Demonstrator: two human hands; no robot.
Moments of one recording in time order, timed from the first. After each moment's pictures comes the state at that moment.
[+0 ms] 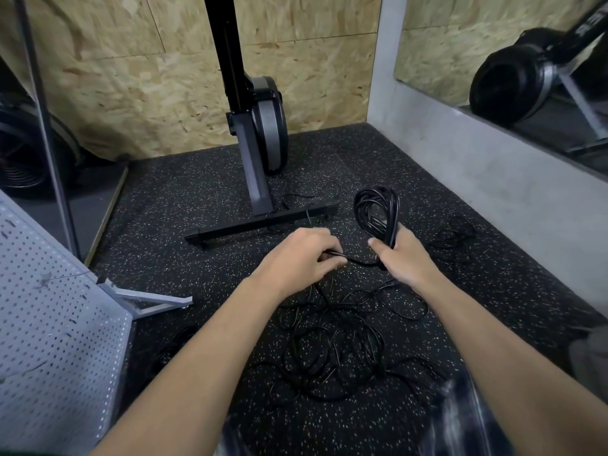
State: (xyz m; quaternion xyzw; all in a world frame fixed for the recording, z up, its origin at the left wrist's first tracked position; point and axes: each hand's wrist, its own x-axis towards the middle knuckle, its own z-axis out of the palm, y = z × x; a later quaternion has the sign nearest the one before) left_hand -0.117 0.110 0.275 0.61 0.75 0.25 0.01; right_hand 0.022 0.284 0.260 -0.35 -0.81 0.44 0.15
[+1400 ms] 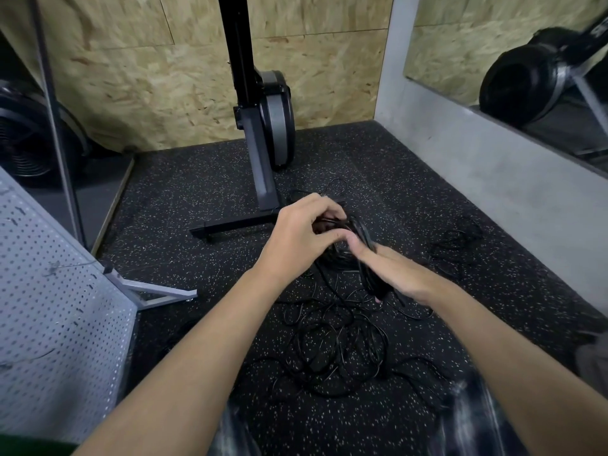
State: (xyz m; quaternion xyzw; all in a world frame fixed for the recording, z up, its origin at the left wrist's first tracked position) left_hand -0.117 0.101 0.292 0.53 0.71 0.47 -0.05; right_hand 0.023 0.252 0.265 -0.19 -0.82 0.53 -0.06
